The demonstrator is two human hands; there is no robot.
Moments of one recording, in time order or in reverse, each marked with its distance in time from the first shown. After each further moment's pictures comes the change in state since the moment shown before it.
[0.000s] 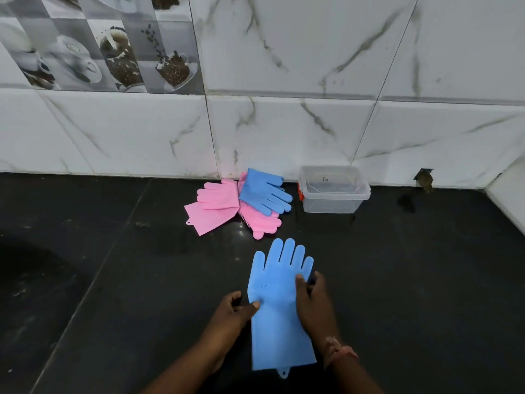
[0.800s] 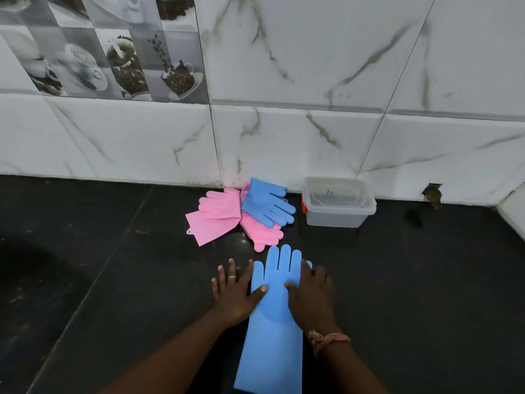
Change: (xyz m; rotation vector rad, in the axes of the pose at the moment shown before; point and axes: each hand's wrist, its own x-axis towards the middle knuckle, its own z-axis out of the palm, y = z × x) left_hand 0.081 0.040 0.005 1.005 0.068 0.226; right_hand 0.053 -0.013 0.008 -0.849 0.071 -0.294
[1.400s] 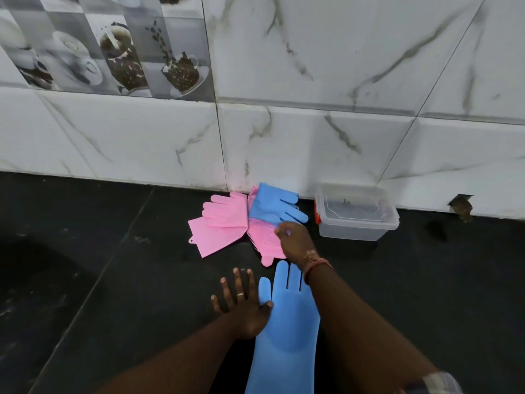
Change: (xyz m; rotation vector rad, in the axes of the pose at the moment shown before) left_hand 0.017 0.026 -0.012 0.095 -0.132 -0.194; right_hand 0.150 -0.080 -0.024 0.603 -0.183 -0.030
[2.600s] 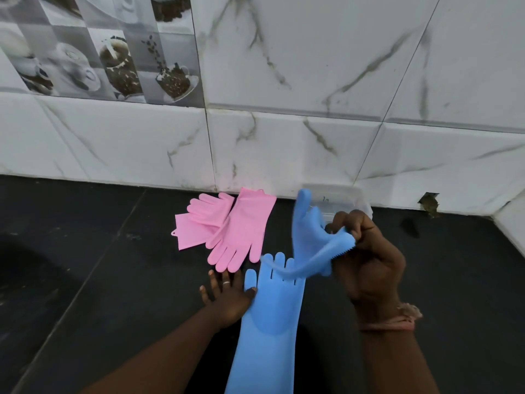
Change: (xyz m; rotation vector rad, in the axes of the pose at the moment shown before) left_hand 0.005 -0.012 0.006 -0.181 0.071 0.024; right_hand -0.157 -0.019 -0.134 1.308 -0.175 -0.438
